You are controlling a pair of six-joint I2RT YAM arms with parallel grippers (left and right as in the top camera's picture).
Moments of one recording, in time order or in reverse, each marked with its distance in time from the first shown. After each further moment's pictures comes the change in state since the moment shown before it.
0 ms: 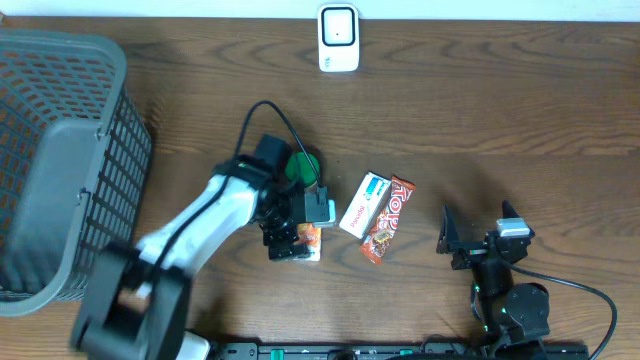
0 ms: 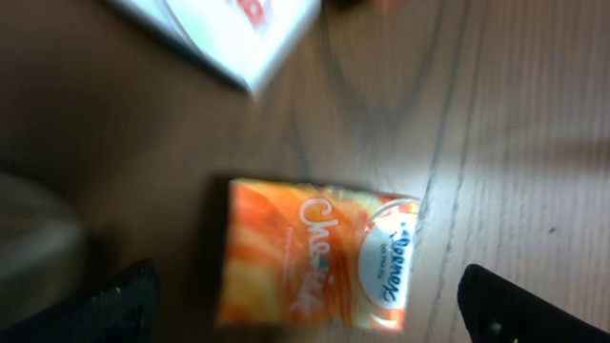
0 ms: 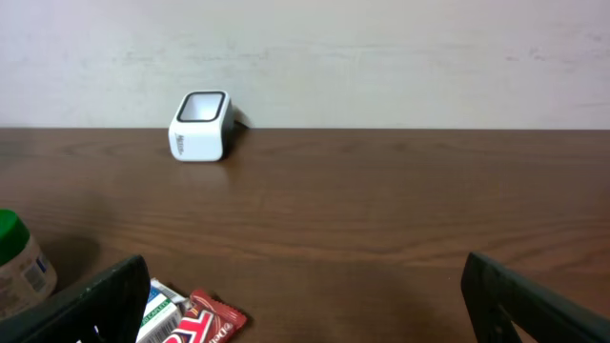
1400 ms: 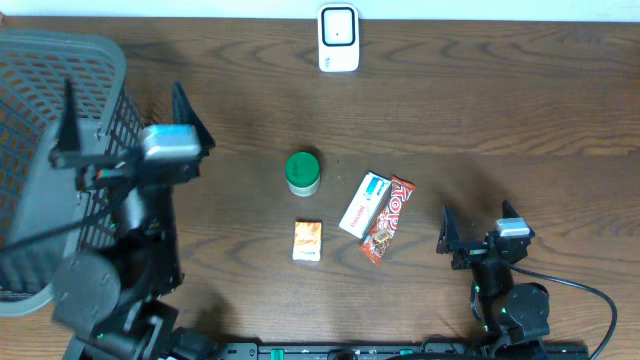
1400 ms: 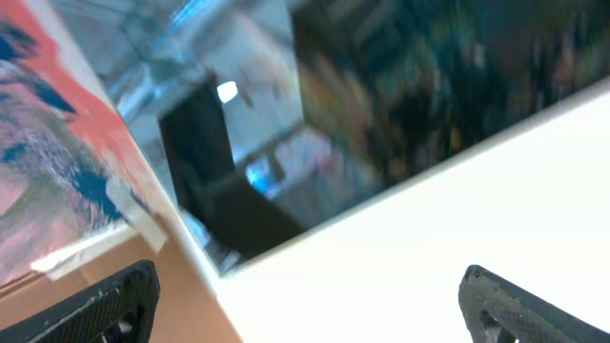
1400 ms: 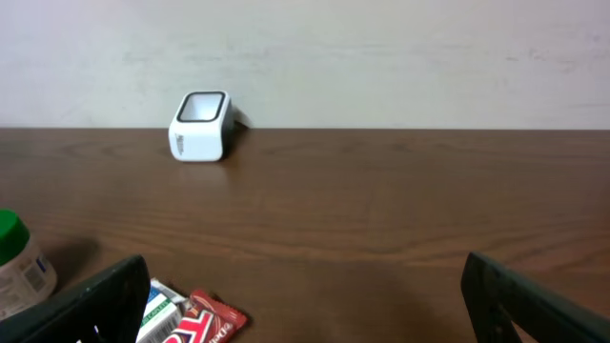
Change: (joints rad) left arm -0.013 -0.890 0.000 0.928 -1.006 -0.279; right arm 0.000 0.000 0.000 0.000 0.000 0.000
